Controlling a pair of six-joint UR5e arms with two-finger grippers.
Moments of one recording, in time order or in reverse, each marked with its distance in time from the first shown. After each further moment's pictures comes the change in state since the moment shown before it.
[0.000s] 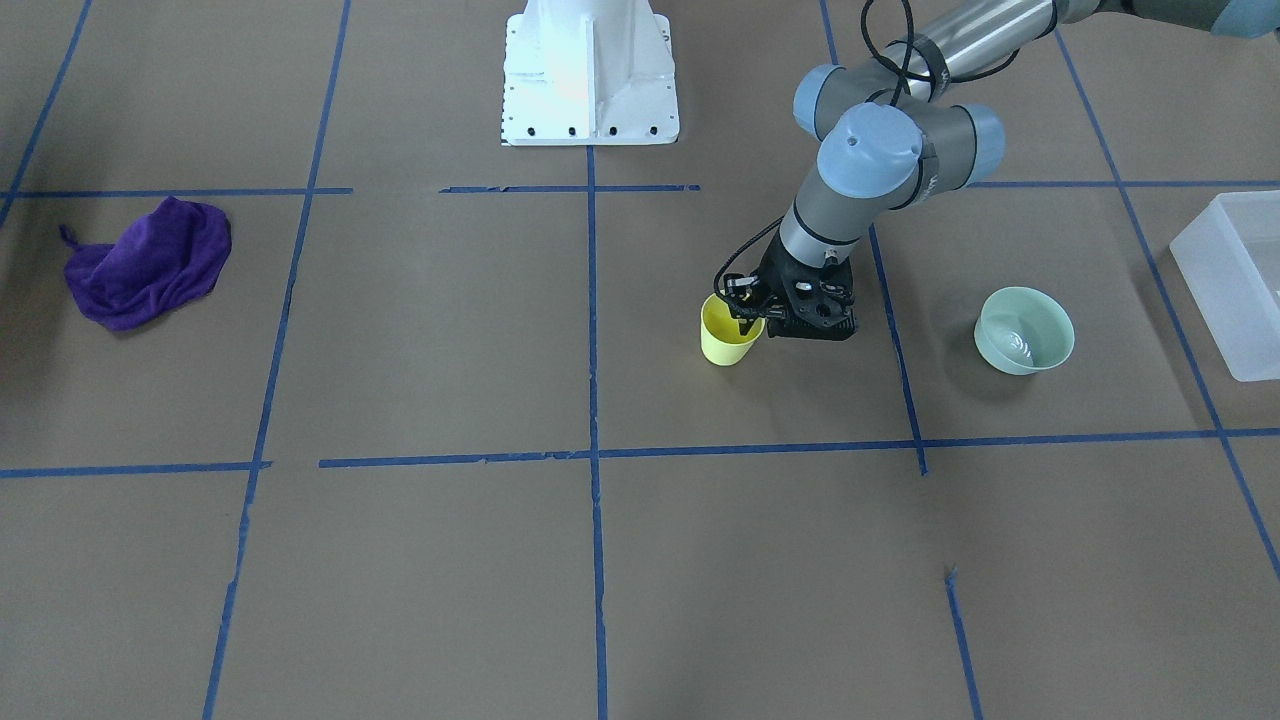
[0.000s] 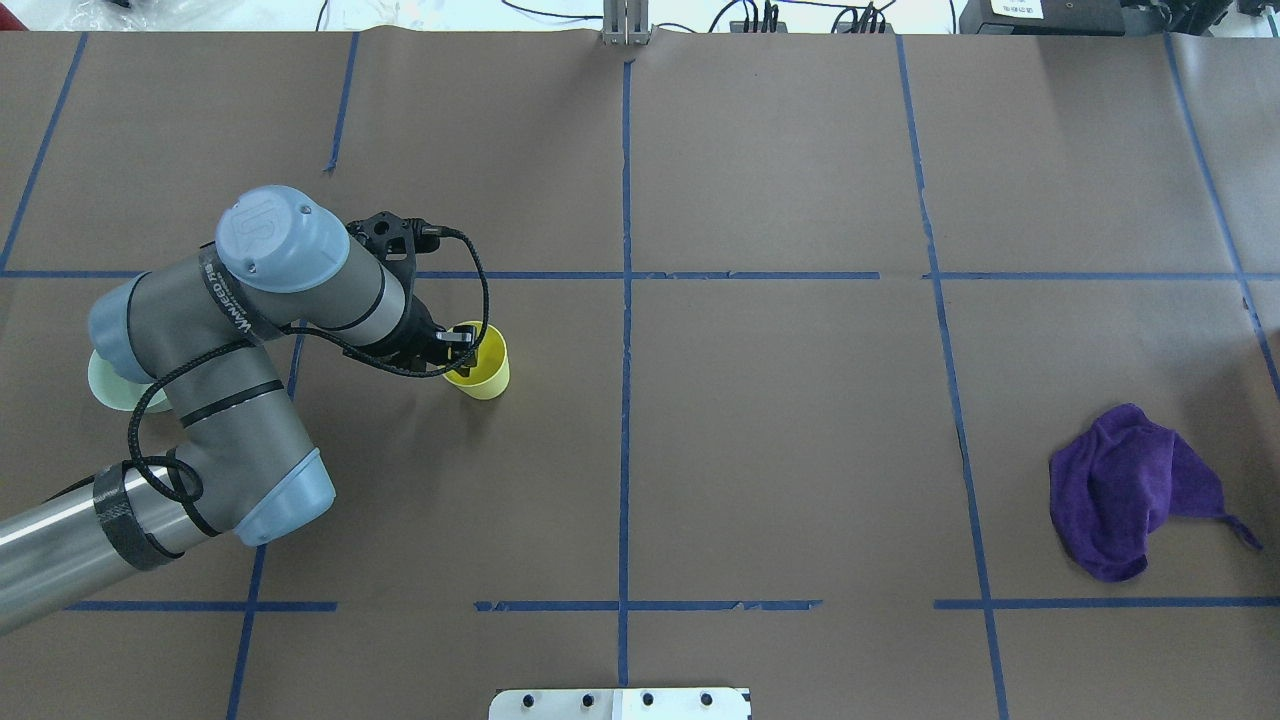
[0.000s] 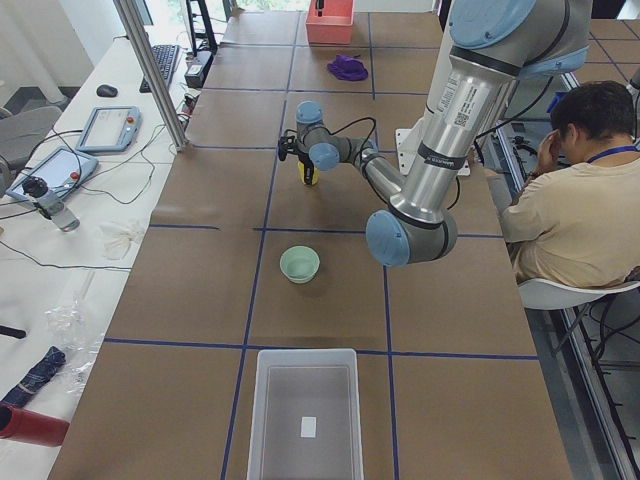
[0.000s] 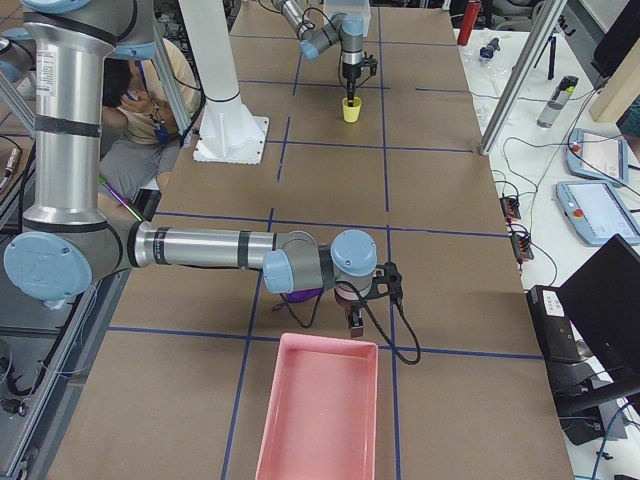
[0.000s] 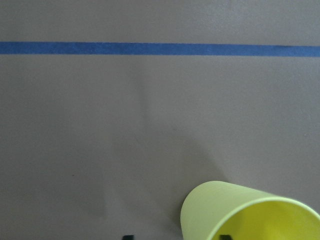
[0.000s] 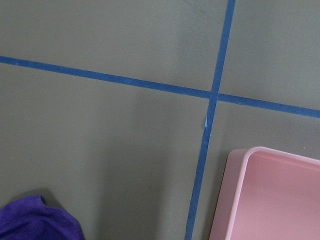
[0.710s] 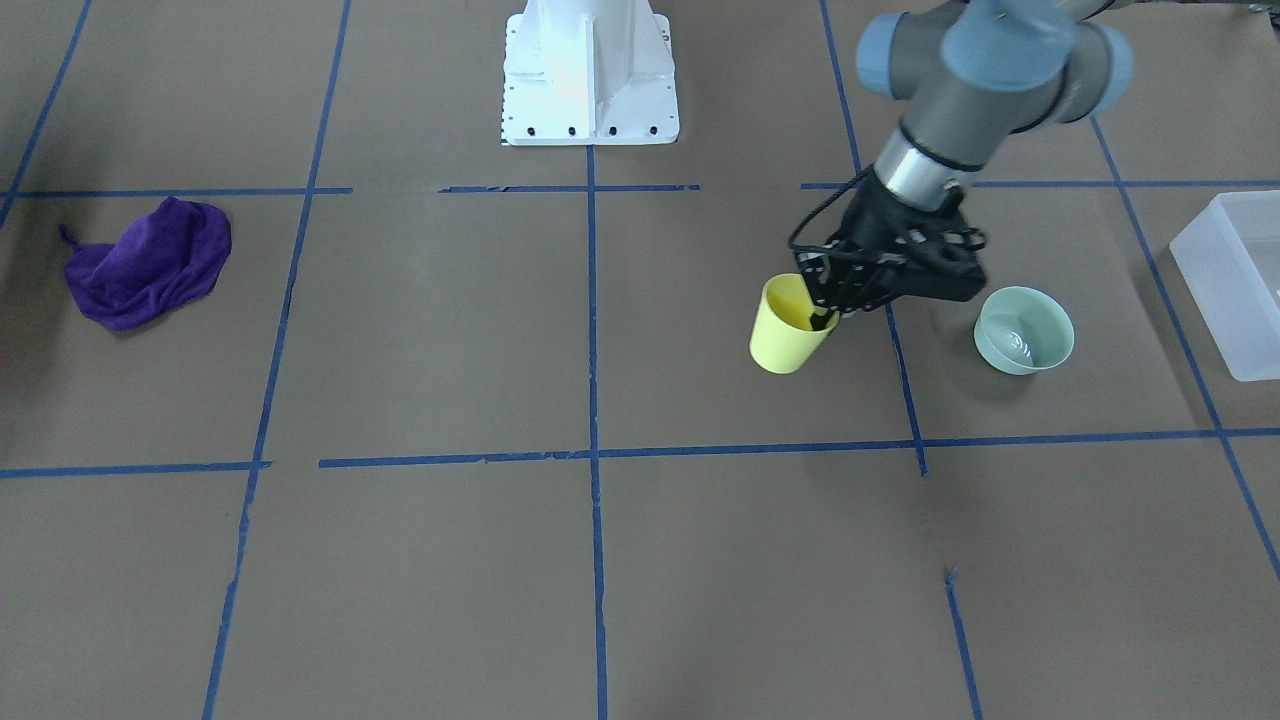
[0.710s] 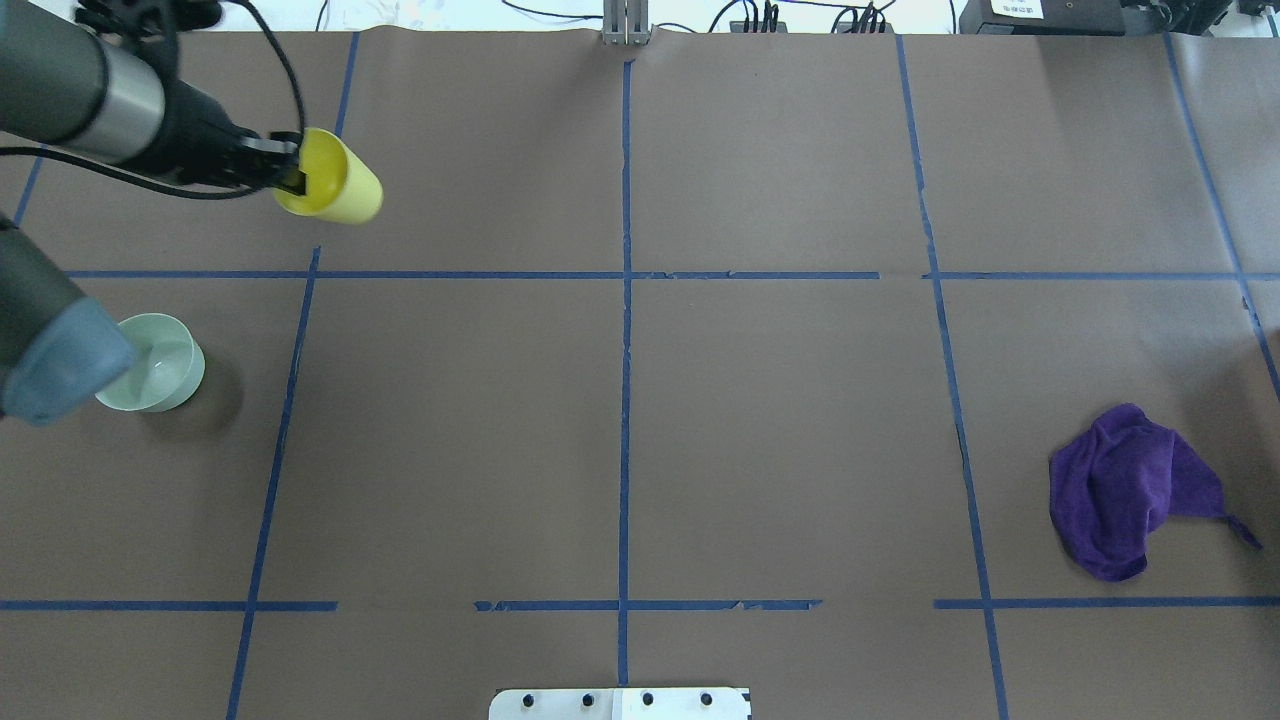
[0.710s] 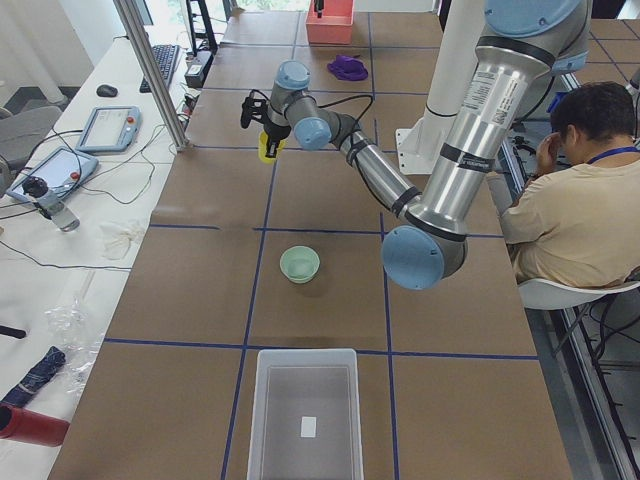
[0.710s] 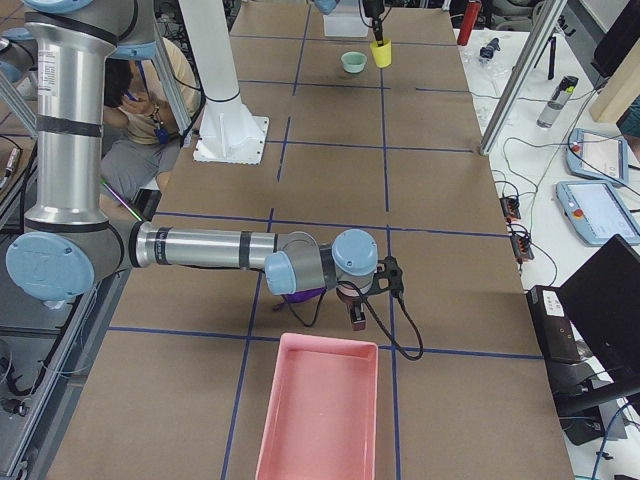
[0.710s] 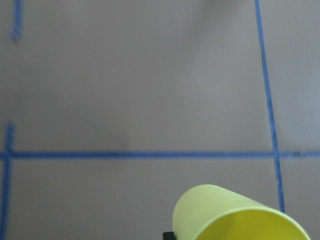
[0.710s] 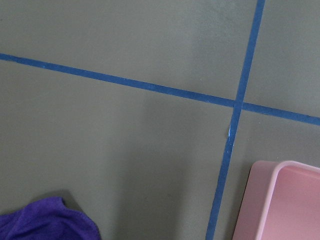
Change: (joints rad) left arm -0.383 0.150 -0.308 0.104 -0.041 0.254; right arm -0.015 0.003 -0.010 0.048 0.049 0.002
